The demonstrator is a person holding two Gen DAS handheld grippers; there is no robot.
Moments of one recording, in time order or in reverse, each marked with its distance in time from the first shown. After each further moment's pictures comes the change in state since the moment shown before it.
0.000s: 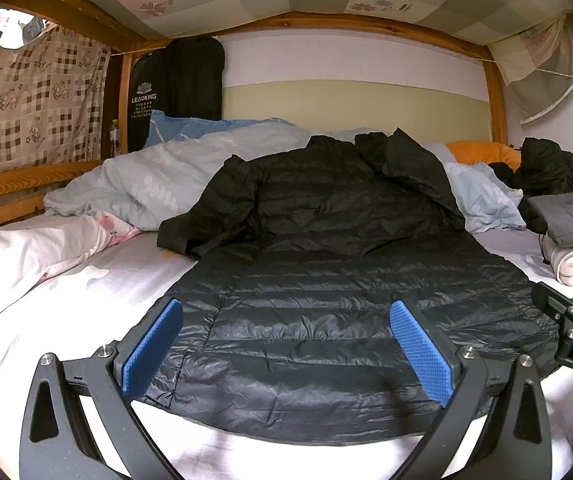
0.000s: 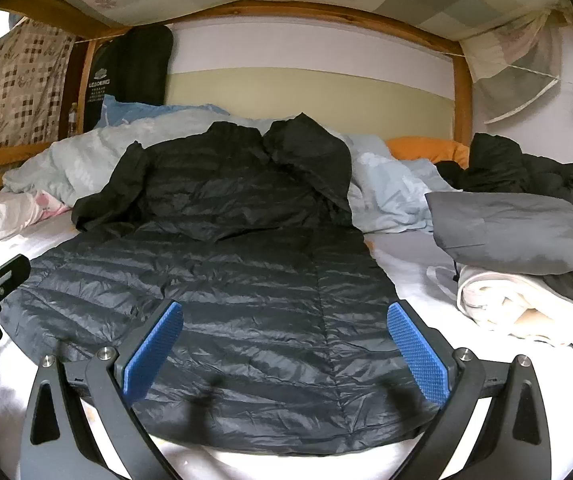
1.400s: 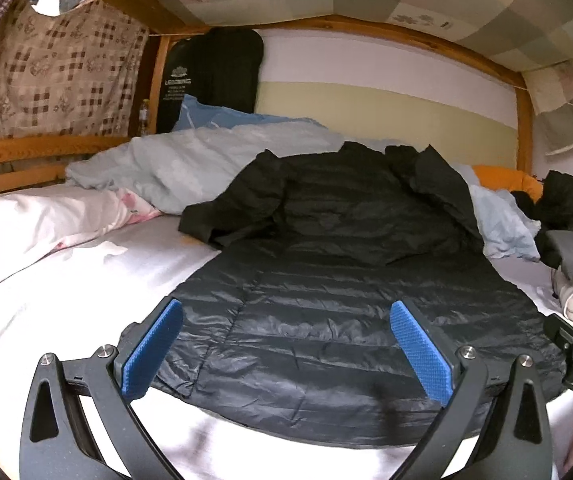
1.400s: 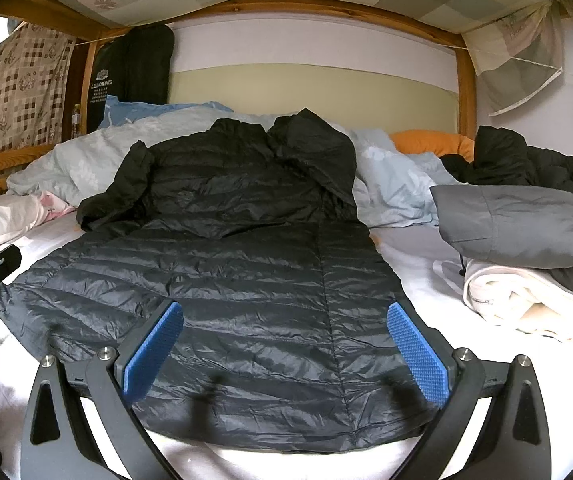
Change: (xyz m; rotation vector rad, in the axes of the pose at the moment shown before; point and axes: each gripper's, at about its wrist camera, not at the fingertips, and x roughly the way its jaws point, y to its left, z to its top) left arm -0.004 0.024 -0.003 -0.129 0.001 0.061; right arm 0.003 -0.003 -0.001 0.011 0.017 0.024
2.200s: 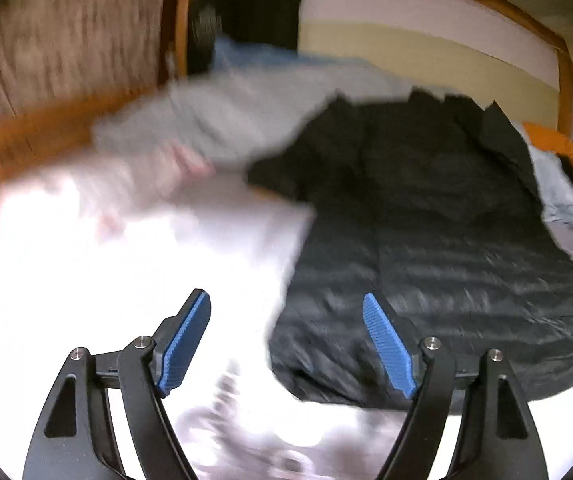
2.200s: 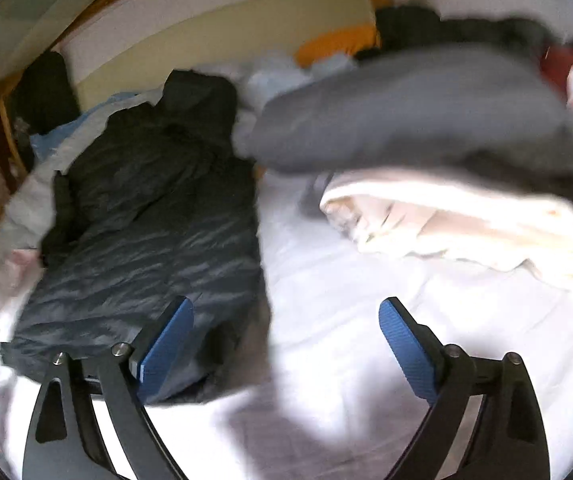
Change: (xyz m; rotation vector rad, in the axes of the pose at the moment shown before) left arm 0.051 0.109 0.019 -0.012 0.287 0.061; right arm 0.010 -0.175 -0.023 0.426 0.329 0.094
